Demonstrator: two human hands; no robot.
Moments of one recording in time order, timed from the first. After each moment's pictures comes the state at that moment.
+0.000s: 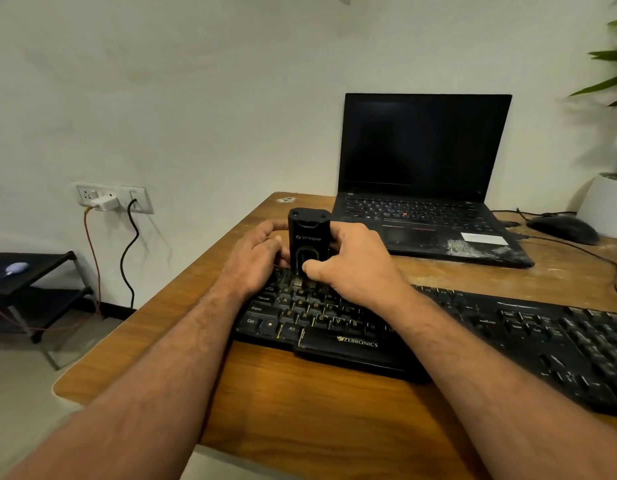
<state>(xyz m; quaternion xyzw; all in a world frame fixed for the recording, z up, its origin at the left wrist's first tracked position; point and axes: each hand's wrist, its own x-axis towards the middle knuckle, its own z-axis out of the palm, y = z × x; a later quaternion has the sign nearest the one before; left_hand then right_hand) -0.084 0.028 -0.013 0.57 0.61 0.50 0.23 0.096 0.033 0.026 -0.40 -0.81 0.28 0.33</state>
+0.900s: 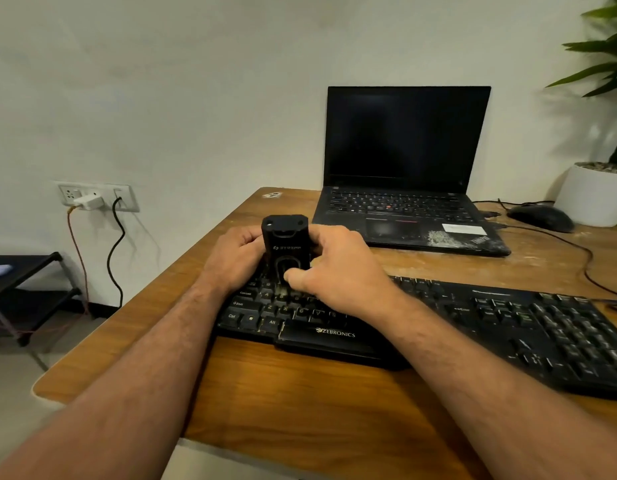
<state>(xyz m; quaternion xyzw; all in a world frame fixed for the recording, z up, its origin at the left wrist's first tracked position) -0.070 0.014 -0.001 0.58 0.64 0.47 0.18 0.111 0.013 0.028 -0.35 -0.83 0.30 0.32</state>
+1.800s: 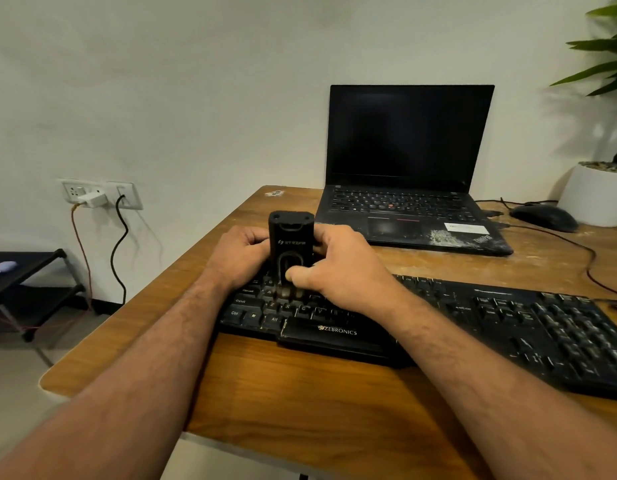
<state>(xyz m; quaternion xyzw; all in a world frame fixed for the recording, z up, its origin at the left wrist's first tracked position) -0.071 0.014 -0.001 0.59 0.63 0.45 0.20 0.113 0.014 0.029 -0.35 -0.82 0.33 0.32</state>
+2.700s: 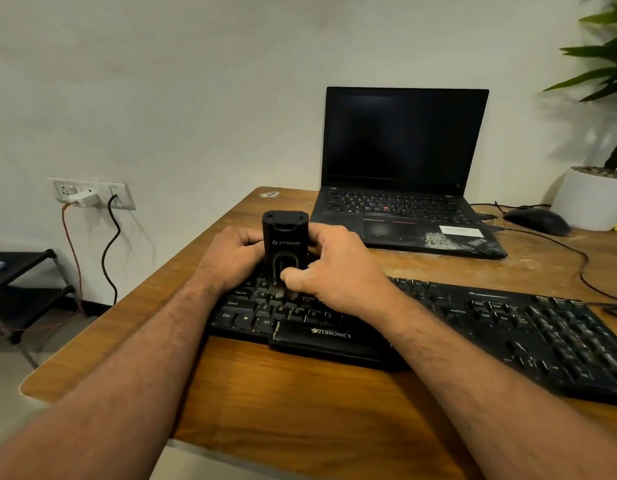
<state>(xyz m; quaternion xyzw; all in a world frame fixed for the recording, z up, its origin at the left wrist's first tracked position) -0.075 0.018 -0.005 0.60 0.62 0.46 0.21 0.113 0.017 0.025 -0.35 -0.83 0.30 0.32</state>
